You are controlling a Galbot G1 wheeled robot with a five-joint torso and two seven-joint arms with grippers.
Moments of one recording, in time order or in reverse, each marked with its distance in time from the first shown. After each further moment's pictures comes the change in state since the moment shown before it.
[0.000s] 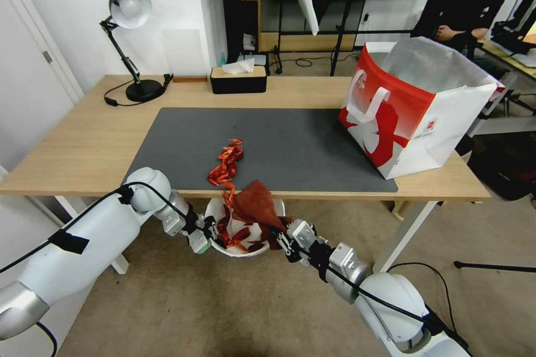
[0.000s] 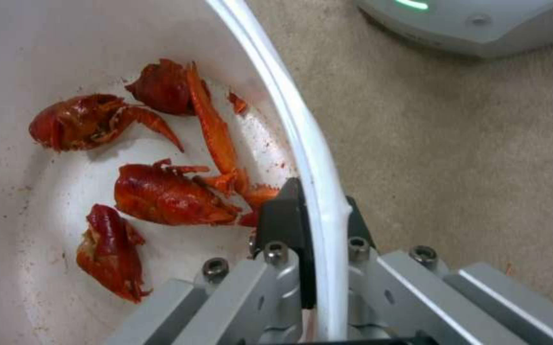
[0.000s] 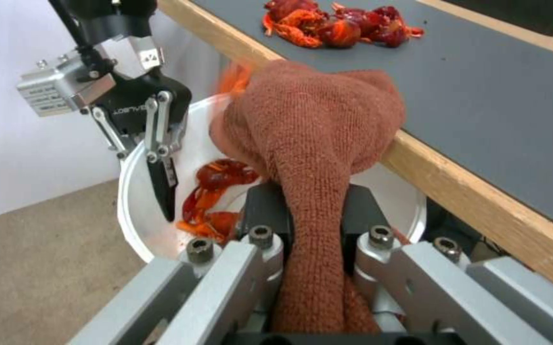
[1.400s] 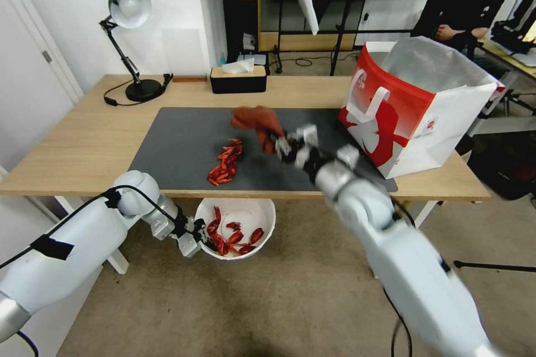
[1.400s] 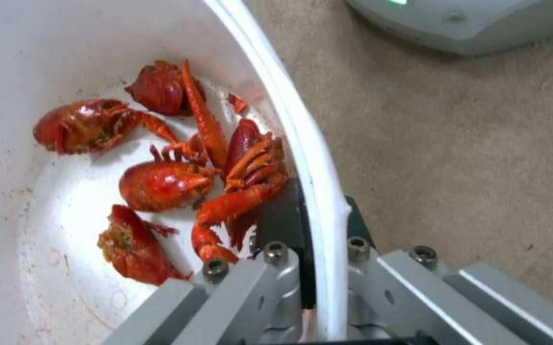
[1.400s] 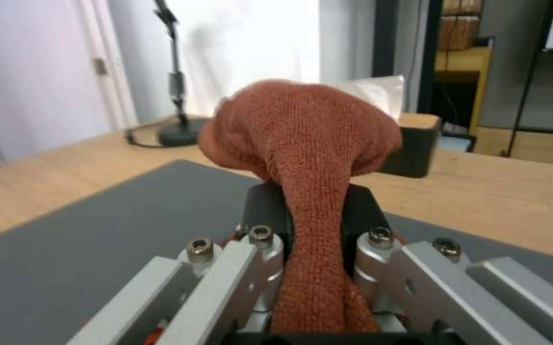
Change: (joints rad) left arm 0.037 0.057 -0.030 -0.021 -0.008 -0.001 -0.007; right arm 0.689 0.034 -0.138 -0.442 0.603 0.083 0.254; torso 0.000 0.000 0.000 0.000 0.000
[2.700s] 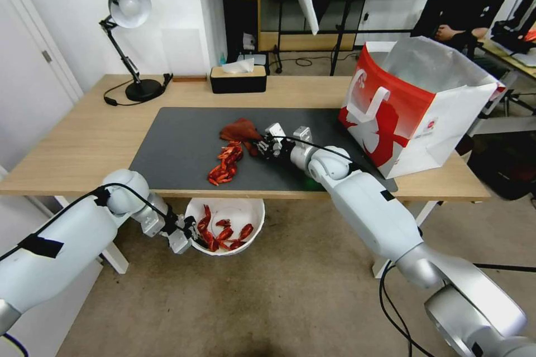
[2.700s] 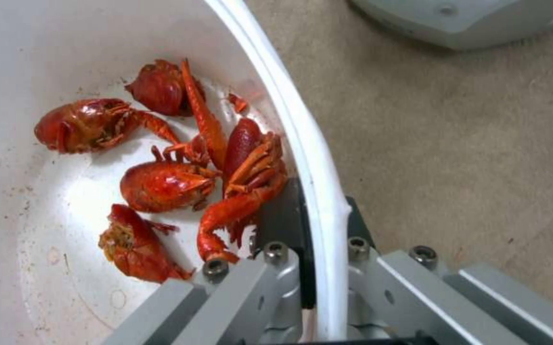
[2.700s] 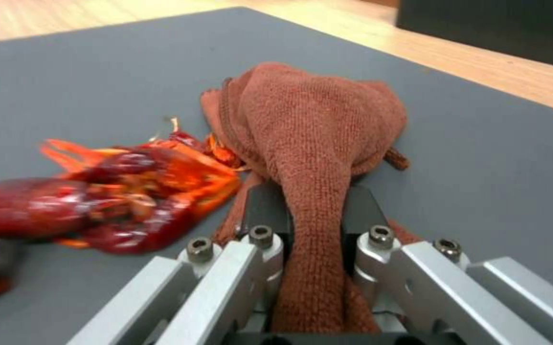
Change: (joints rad) left arm -0.001 0.031 -0.017 0.032 -0.026 -0.003 -0.001; right arm 0.266 0.089 -0.208 -0.491 -0.128 0.020 -0.302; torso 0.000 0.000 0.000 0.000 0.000
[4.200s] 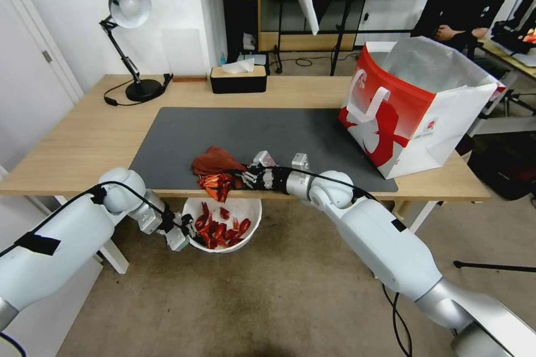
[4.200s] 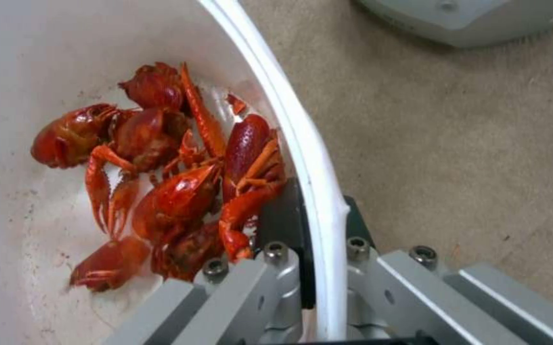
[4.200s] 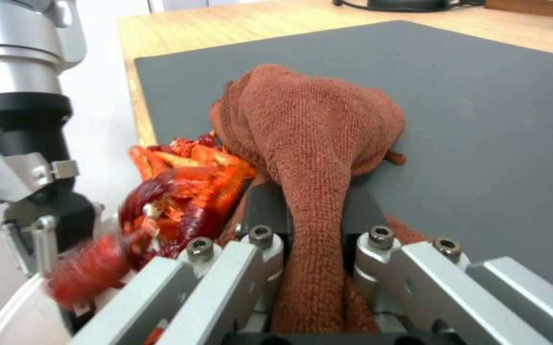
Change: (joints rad) left arm -0.010 0.011 0.004 0.015 -0.010 -0.002 -0.007; right arm -0.152 -0.091 -0.024 0.233 0.038 0.019 -0.147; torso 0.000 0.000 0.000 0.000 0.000
